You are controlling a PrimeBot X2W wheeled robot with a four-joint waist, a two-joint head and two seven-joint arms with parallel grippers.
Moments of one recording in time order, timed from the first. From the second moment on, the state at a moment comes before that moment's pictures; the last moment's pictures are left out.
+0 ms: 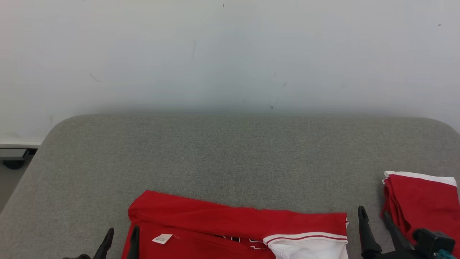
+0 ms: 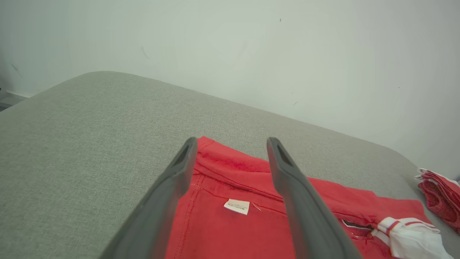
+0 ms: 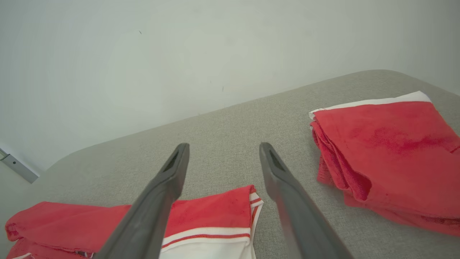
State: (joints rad) left arm 0.06 0.21 -0.31 0.20 -0.50 0.02 -0.24; right arm 0.13 -0.14 0.08 0.10 0.56 -0.11 -0.14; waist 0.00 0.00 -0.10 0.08
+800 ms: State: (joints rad) left arm 0.05 0.25 -0.34 0.17 -0.45 0.05 -0.10; right arm 0.08 -0.18 0.11 0.24 0.53 -0.12 0.34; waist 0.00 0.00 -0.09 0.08
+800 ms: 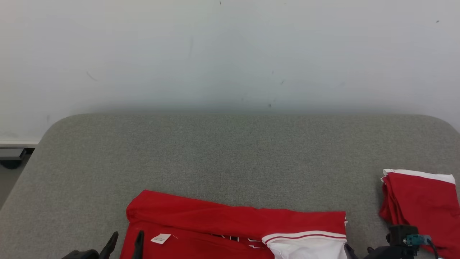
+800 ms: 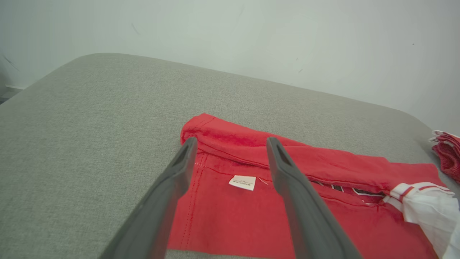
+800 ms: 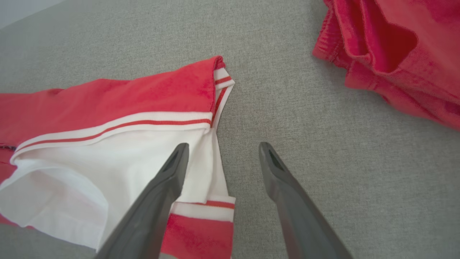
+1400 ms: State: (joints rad) left arm 0.06 0.25 -0.36 0.14 -0.45 0.06 -0.06; right arm -0.01 -0.13 0.07 0.33 0.44 -0.12 0.56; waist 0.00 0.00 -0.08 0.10
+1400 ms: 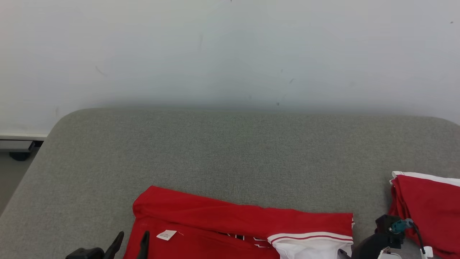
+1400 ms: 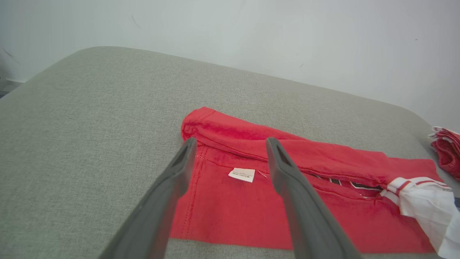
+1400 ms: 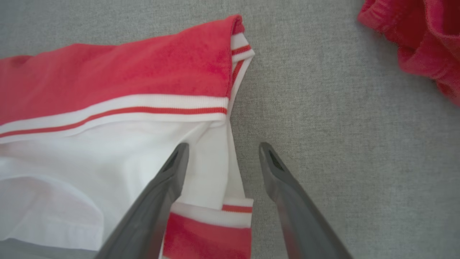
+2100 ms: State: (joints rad) left arm 0.06 0.25 -0.37 0.12 -0.45 0.07 -0.03; right arm 0.02 -0.08 -0.04 0.16 0.33 -0.12 0.66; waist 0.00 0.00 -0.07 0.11
